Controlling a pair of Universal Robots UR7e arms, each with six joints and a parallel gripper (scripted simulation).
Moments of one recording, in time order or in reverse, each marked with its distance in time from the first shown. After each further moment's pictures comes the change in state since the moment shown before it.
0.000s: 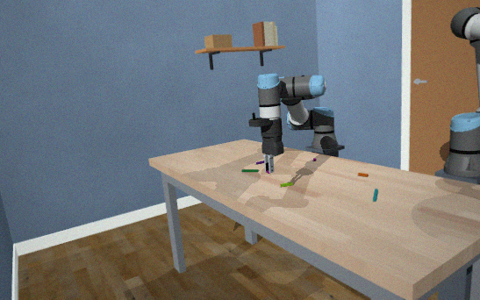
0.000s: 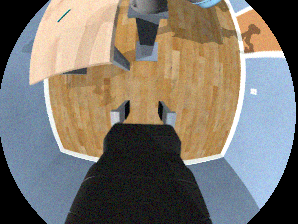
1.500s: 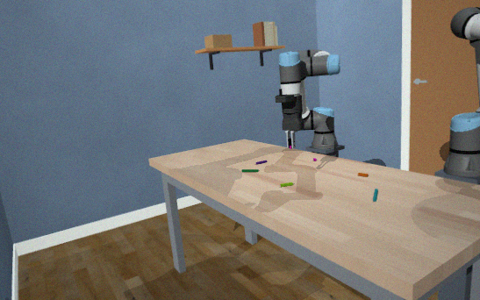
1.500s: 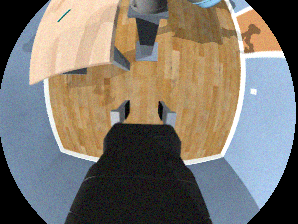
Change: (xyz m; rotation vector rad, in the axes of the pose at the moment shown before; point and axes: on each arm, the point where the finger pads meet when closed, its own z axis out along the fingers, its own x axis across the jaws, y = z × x) left arm 0.000 0.000 0.000 0.000 0.000 0.000; right arm -0.014 0.114 -0.069 -0.009 0.003 -0.223
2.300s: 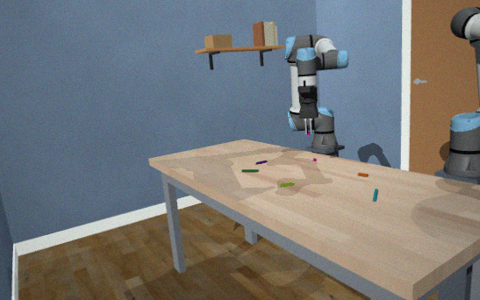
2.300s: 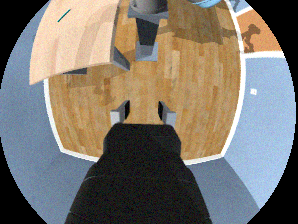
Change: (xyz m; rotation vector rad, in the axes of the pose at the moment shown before) left arm 0.000 0.000 0.000 0.000 0.000 0.000; right arm 0.004 0.182 -0.017 -0.006 0.002 -0.268
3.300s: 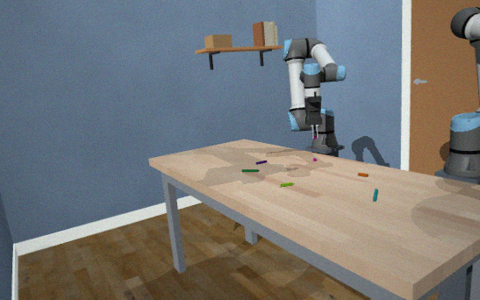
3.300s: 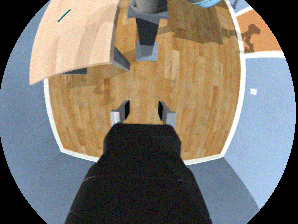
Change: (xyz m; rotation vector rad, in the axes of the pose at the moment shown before) left arm 0.000 0.000 0.000 0.000 0.000 0.000; right arm -0.001 0.203 0.063 0.012 0.001 -0.263
